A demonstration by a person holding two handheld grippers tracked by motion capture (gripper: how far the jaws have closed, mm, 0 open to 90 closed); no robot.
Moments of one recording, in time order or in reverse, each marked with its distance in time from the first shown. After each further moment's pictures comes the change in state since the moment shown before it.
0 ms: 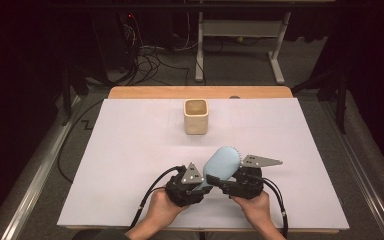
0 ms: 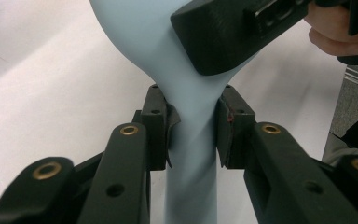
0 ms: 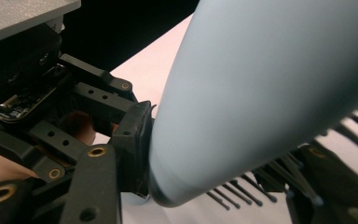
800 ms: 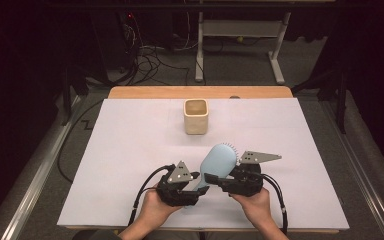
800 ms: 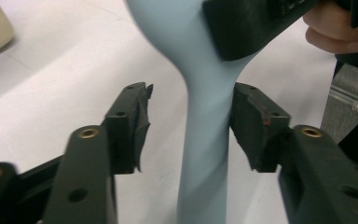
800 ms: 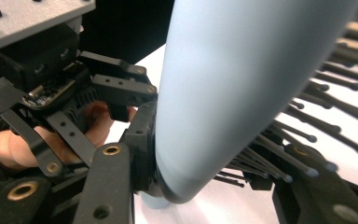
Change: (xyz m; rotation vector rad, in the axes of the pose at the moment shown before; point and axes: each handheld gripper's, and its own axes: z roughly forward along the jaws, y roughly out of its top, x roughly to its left) left arm 0.010 -0.011 -0.021 -0.098 -0.008 -0.029; right arm 0.007 0.016 -0.002 0.030 0.052 -0.023
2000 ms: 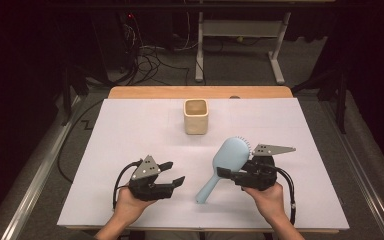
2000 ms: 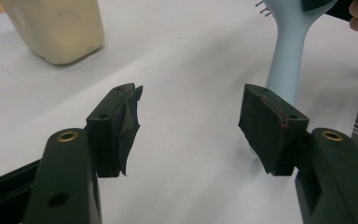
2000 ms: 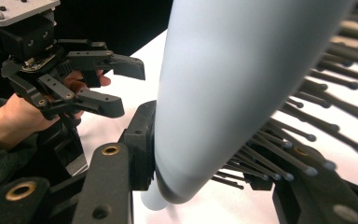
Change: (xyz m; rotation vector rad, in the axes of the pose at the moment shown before) left arm 0.036 -0.029 -0.046 -0.125 0.100 -0.079; right arm -0.013 0.015 -0.028 0.032 -0.051 0.018
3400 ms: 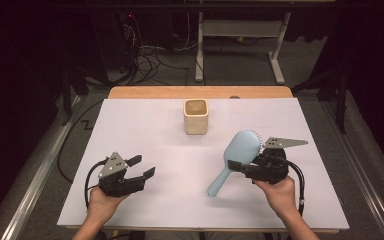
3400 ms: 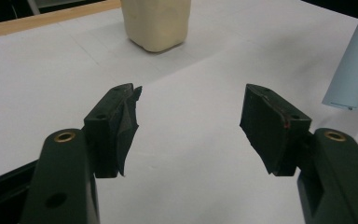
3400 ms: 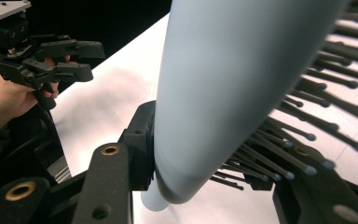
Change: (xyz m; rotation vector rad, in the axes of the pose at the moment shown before) left arm 0.043 -0.026 -0.047 -0.052 0.159 -0.067; right arm -0.013 0.013 -0.022 0.014 -0.077 -0.003
